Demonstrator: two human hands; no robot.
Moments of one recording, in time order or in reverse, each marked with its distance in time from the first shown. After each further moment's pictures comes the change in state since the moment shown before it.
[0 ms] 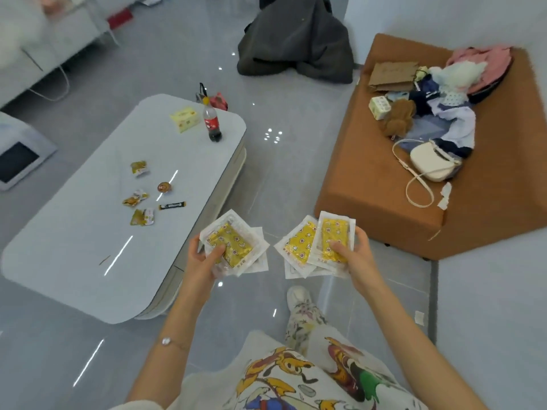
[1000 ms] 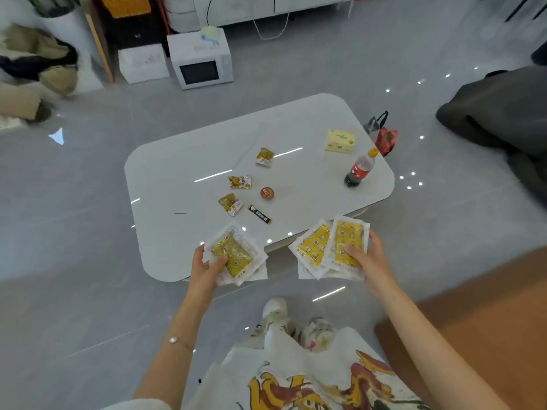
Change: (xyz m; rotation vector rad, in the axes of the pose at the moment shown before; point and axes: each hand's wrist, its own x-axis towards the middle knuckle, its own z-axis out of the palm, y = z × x) left_hand 0.194 0.043 -0.092 -0.302 0.786 -0.005; right_hand 0.328 -0.121 0.317 -0.485 -0.675 0.131
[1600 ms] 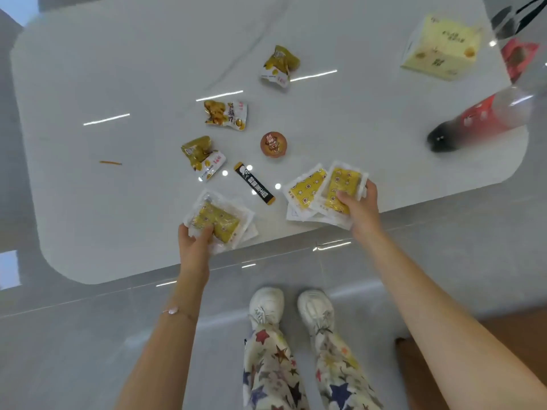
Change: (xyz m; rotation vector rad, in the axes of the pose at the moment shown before) left_hand 0.320 -0.217 0.034 -0.052 0.394 -0.134; right_hand 0.408 0.181 0.079 -0.078 0.031 0.112
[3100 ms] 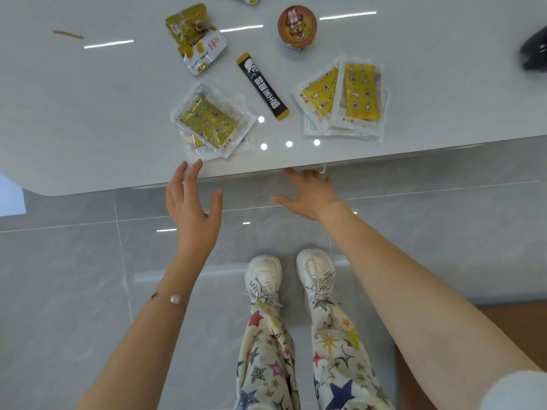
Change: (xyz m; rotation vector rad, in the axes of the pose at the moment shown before) left_hand -0.021 -0.120 -0.021 0.767 0.131 0.628; right_hand 0.014 0.168 0.043 -1.649 -0.597 -0.410
